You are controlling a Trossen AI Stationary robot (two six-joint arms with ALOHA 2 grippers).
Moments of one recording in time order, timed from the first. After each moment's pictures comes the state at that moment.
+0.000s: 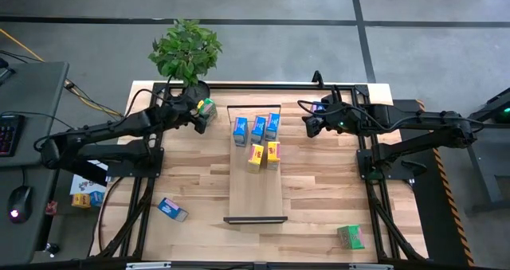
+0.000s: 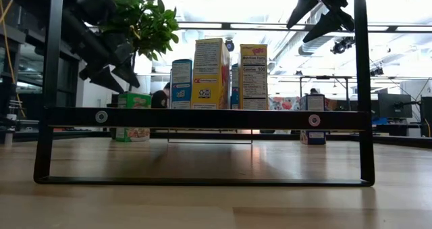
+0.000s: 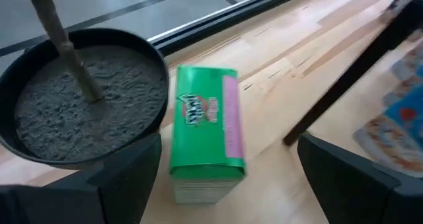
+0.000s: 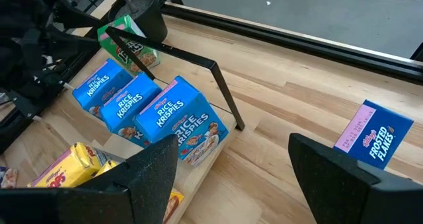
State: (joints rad) left arm 0.50 0.86 0.47 -0.27 -0.28 -0.31; right arm -0.07 1.05 1.03 -0.73 0.46 0.81
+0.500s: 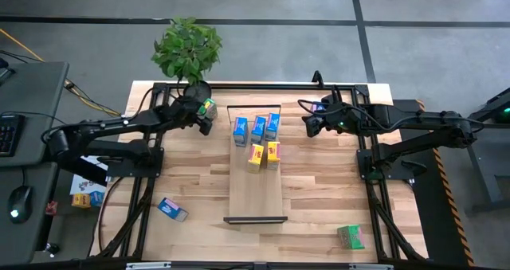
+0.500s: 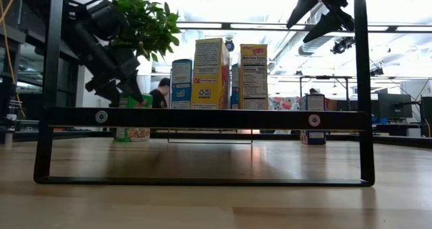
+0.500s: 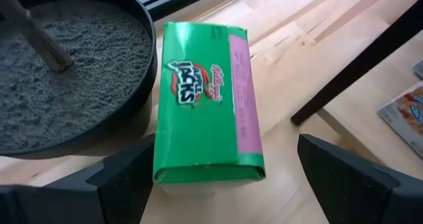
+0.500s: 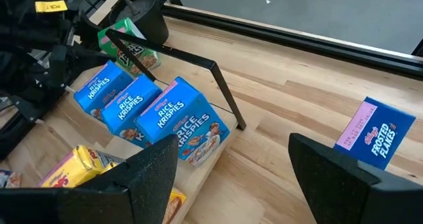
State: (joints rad) left arm 0.53 1.04 0.47 -0.20 -0.21 -0.30; right arm -0.07 1.05 1.03 -0.73 0.46 0.83
